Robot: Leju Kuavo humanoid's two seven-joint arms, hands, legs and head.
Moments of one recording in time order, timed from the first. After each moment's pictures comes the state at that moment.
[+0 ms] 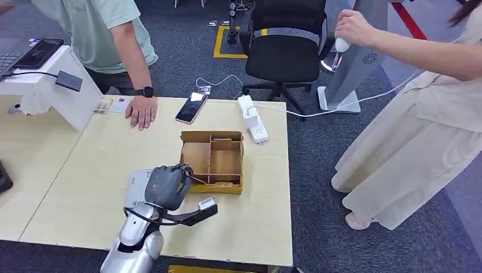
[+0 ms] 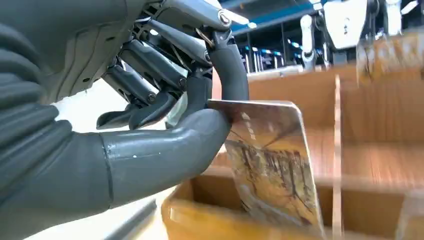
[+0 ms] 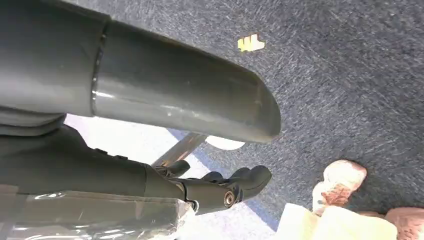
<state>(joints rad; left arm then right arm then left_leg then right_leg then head) -0.13 -0.13 -0.12 -1.33 -1.36 0.26 -0.26 -0.09 0.19 -0.28 -0.35 1.57 -0.46 0.17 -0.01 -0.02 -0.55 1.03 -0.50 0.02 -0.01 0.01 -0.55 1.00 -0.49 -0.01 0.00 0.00</state>
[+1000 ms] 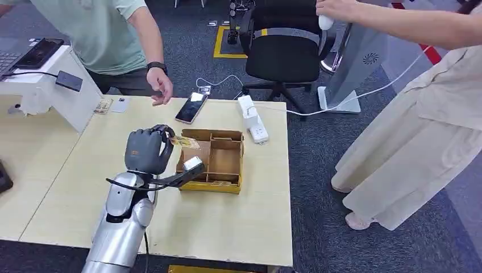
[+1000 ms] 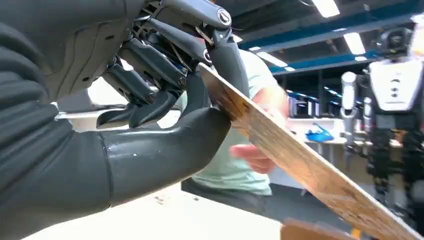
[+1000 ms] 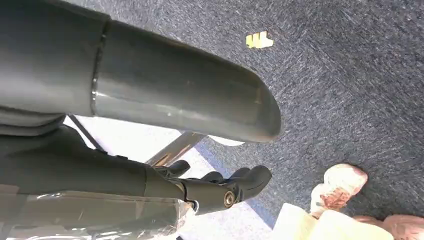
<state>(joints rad) -0.29 -0.11 -0.06 -1.40 -1.35 0.26 -0.19 -0.09 0.18 -0.22 -0.33 1.57 -0.44 0.20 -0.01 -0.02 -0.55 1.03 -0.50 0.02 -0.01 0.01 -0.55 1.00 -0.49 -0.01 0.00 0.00</state>
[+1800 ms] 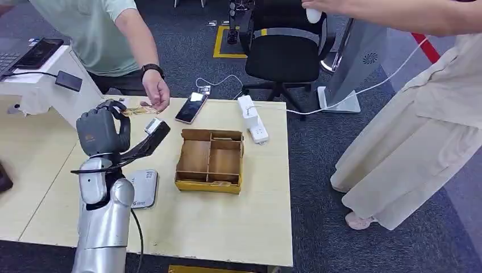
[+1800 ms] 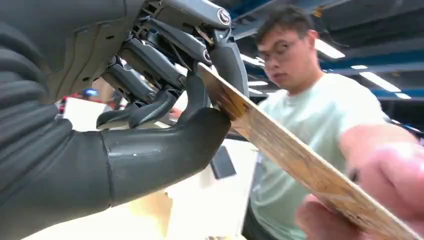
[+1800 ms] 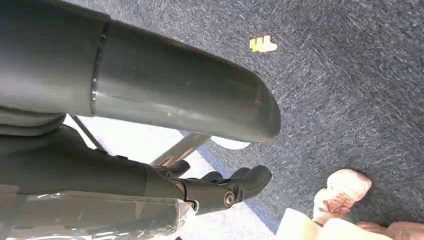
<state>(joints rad) -0.36 -0.20 0.19 -1.49 -1.41 0.32 -0.08 -0.08 0.18 -0.22 -0.33 1.57 -0.43 0.21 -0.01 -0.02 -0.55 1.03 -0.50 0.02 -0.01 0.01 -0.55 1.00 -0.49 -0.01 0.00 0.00</state>
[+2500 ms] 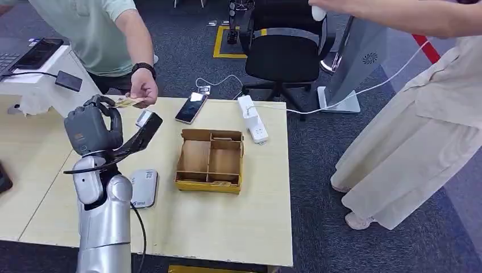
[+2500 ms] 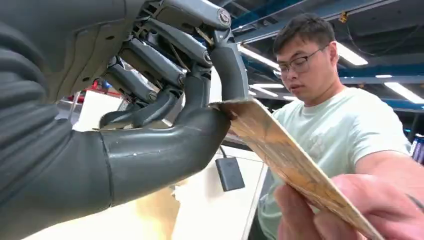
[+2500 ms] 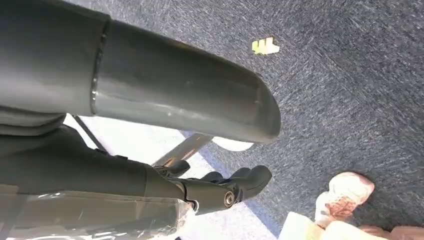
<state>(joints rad) -0.38 -0.27 0.26 -1.54 -1.44 0.32 -0.10 -0.08 0.18 -0.22 -0.33 1.57 -0.43 0.21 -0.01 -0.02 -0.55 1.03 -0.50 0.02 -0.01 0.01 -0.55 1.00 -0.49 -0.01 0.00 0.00</state>
